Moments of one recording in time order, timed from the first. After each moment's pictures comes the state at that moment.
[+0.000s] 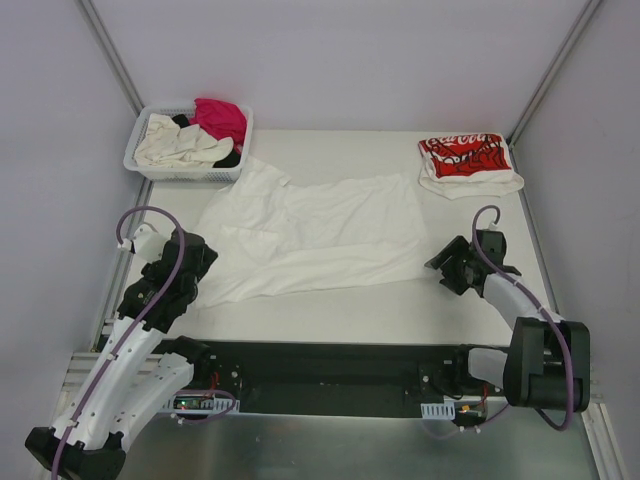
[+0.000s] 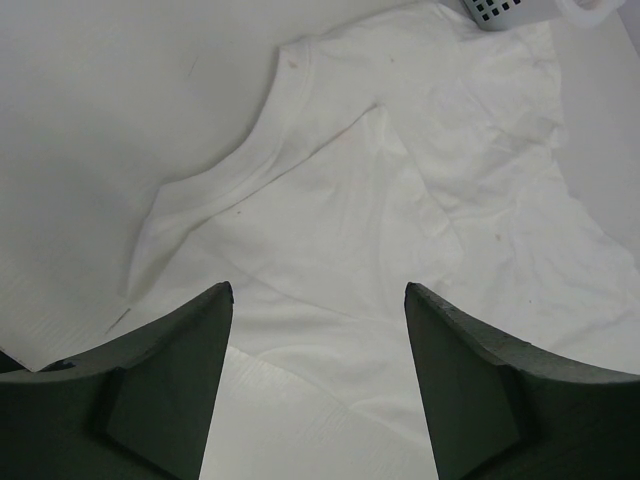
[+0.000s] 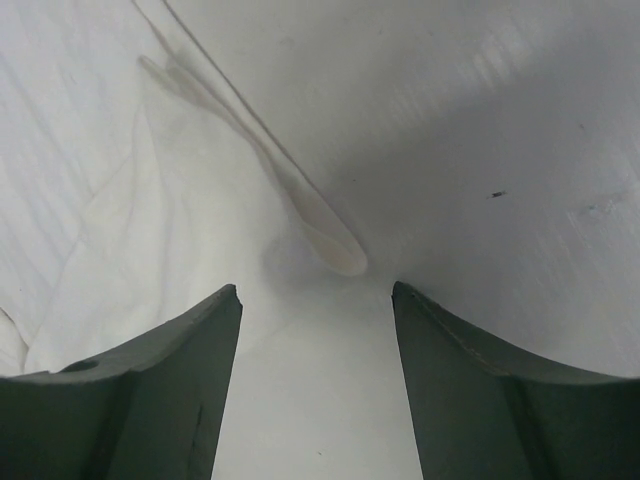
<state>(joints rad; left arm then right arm) -0.36 0.64 0.74 -0.88 -0.62 -1.07 -0.06 1.19 0.49 -0.27 -0.16 0.73</state>
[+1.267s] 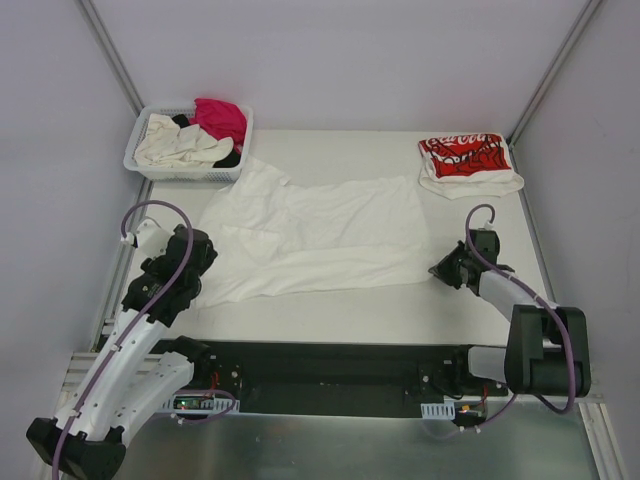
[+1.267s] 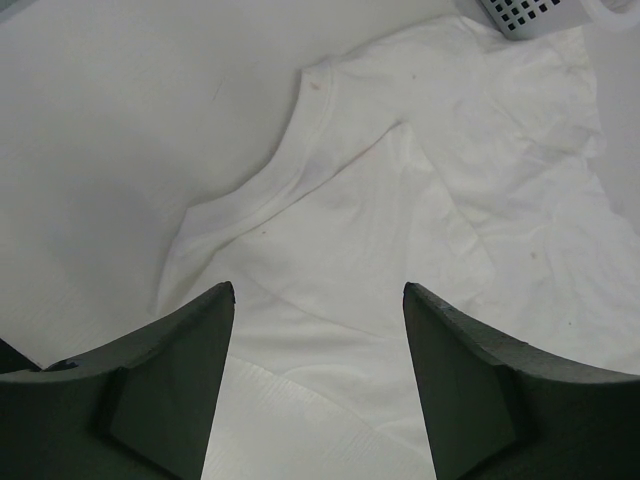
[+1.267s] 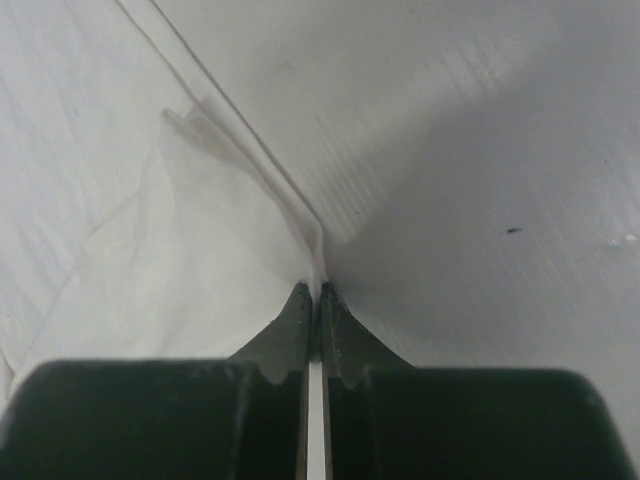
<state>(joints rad) -0.36 0.68 0.74 -0.86 -0.67 -1.01 -0.02 1.29 0.49 -0.14 -0.13 0.76</state>
